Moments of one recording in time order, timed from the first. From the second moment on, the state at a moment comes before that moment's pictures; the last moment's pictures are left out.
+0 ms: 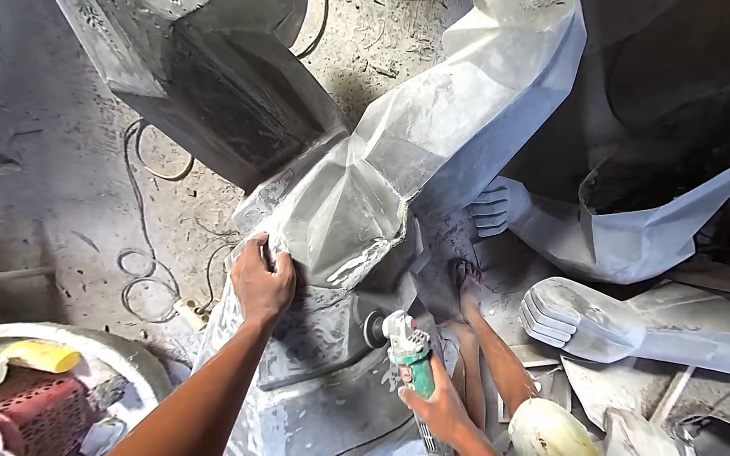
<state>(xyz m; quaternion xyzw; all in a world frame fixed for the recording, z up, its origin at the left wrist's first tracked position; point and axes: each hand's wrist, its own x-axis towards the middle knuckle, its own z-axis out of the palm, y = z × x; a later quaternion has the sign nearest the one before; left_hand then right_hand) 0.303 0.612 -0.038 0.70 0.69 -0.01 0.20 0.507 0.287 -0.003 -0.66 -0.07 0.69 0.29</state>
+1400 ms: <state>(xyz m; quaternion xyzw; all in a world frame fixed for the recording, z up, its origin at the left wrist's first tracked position) 0.307 0.611 -0.037 0.69 0.70 0.00 0.18 0.639 0.402 -0.054 -0.68 -0.07 0.64 0.34</state>
